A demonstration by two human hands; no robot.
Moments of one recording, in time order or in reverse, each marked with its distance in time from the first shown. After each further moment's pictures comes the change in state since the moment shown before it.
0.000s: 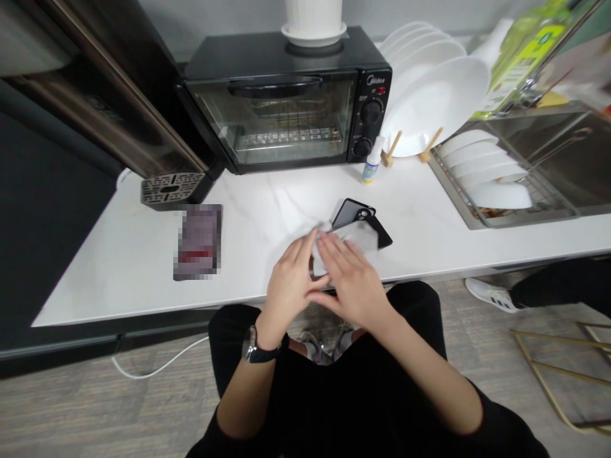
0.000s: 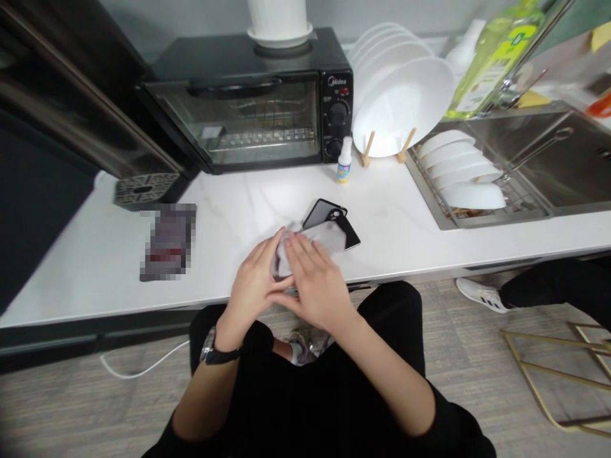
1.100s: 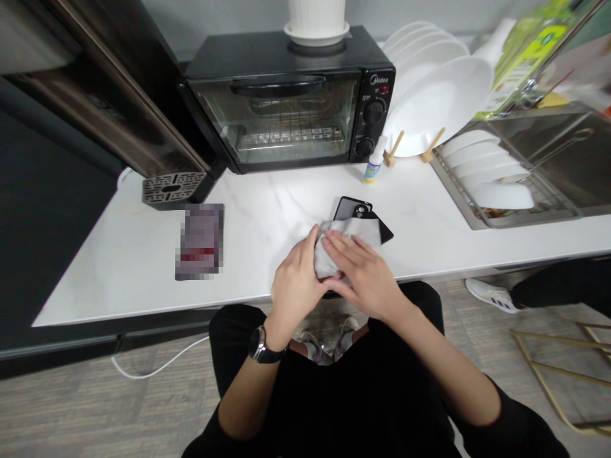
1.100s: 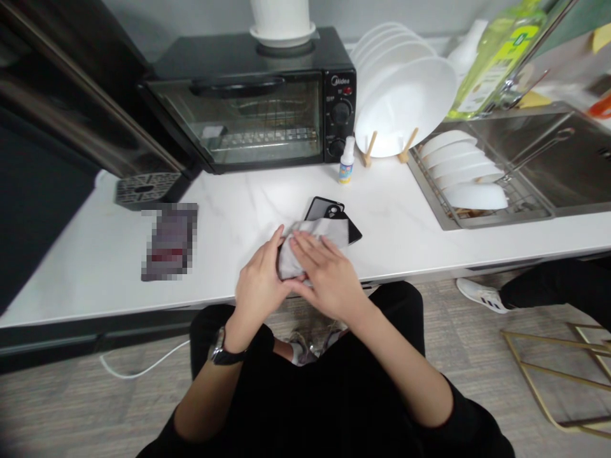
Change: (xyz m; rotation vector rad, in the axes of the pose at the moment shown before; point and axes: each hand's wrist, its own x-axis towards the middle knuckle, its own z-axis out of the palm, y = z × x) left_hand -0.005 0.013 0.006 0.147 0.057 -0.065; right_hand 0.003 0.019 -0.013 -0.020 -0.090 -0.070
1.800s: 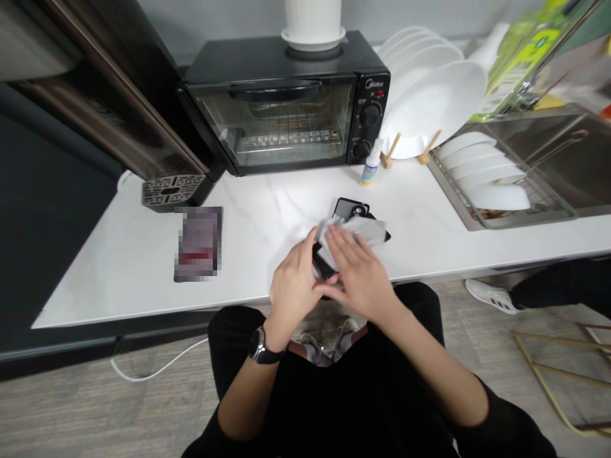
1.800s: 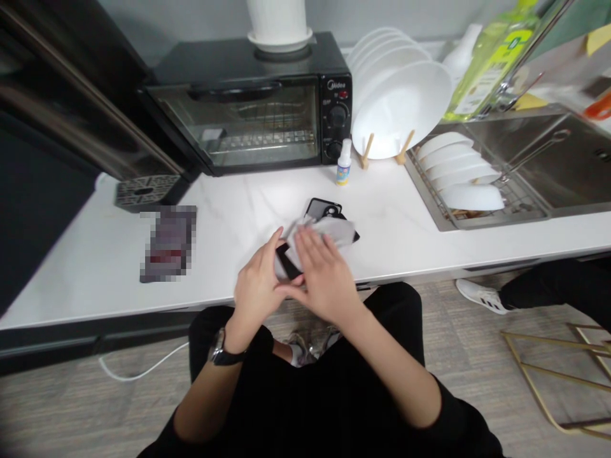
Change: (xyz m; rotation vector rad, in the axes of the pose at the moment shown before) left_hand 0.001 0.002 0.001 0.015 -0.004 -0.044; right_hand 0.002 -0.006 0.008 -0.048 0.058 0.089
